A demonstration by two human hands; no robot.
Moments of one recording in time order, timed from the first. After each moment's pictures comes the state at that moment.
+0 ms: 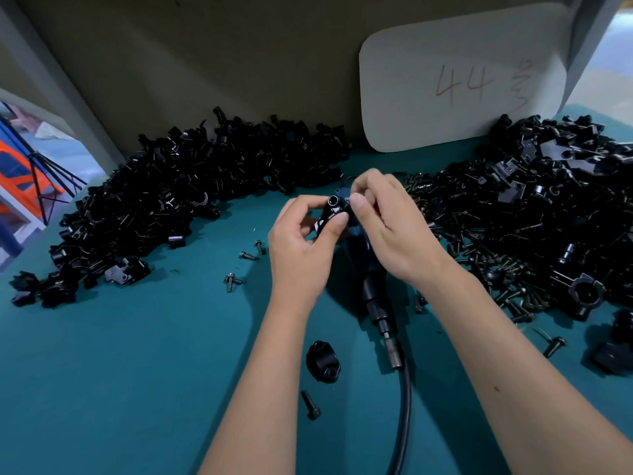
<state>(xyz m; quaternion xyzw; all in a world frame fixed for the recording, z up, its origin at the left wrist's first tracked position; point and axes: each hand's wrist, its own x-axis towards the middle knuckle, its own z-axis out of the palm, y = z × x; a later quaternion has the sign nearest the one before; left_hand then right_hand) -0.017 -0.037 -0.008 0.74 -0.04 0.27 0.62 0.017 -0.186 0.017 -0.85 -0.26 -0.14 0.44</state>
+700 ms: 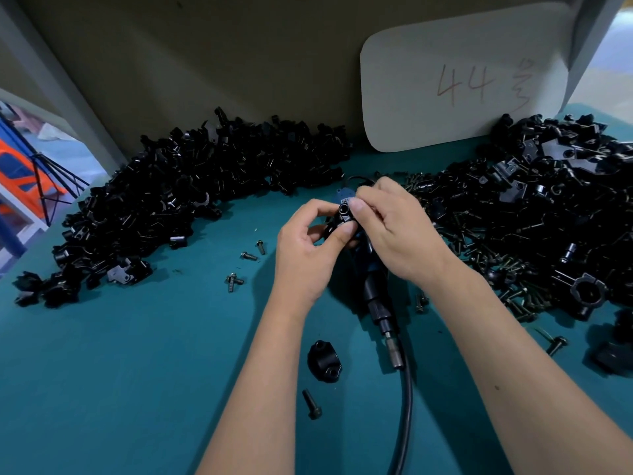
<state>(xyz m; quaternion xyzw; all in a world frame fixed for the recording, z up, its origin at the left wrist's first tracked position) -0.023 -0.038 -0.005 0.73 -0.05 0.19 0.66 0.018 -0.189 0.017 -0.86 -0.26 -0.14 0.41</state>
